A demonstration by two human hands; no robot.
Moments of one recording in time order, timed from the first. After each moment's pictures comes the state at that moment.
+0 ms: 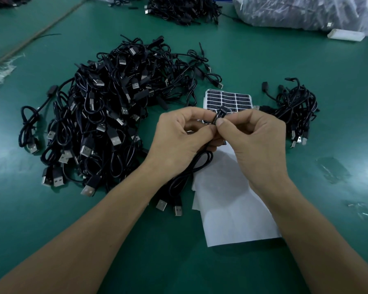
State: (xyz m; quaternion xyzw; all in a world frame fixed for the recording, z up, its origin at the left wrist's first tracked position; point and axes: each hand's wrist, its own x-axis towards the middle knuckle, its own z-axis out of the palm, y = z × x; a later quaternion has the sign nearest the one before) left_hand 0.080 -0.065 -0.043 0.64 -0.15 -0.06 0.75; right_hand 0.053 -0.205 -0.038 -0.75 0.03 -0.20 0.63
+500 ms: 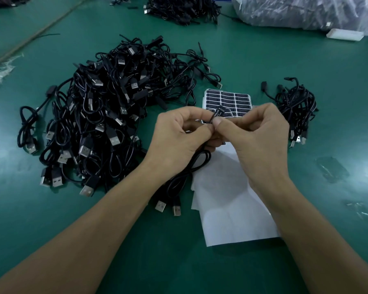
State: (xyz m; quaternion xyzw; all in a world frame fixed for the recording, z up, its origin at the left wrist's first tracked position) left_hand 0.080 -0.065 -0.044 0.65 -0.15 -0.06 0.75; right_hand 0.050 -0.206 -0.037 -0.75 0.08 -0.23 0.61
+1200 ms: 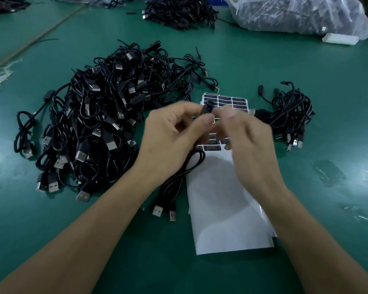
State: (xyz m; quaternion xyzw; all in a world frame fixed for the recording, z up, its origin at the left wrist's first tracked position) left_hand 0.080 -0.060 -0.033 0.72 -0.21 0.08 0.65; right_hand 0.045 -0.202 -0.030 -0.80 -0.01 -0.16 0.58
